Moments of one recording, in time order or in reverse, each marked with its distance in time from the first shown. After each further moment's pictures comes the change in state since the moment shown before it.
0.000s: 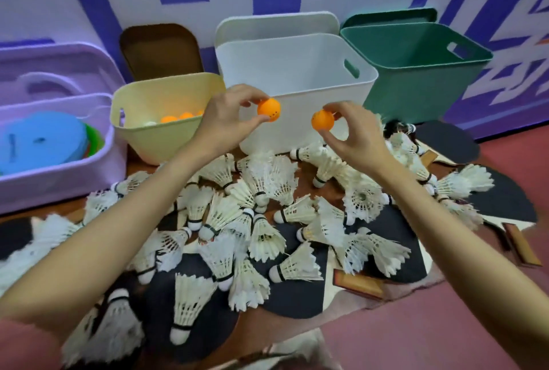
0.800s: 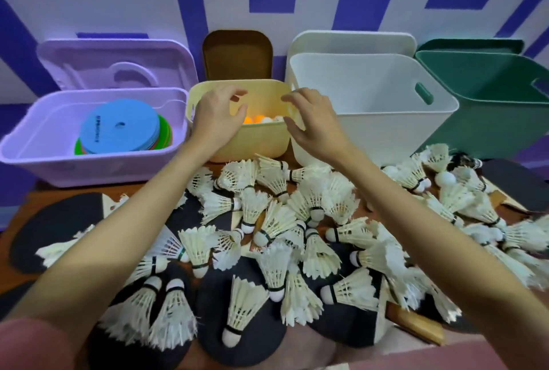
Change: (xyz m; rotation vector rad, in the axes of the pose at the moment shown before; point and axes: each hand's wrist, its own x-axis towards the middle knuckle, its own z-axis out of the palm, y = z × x) left_hand -0.032 -0.097 -0.085 0.255 0.199 -0.313; right_hand 0.093 -0.129 0.098 -0.034 -0.101 -0.294
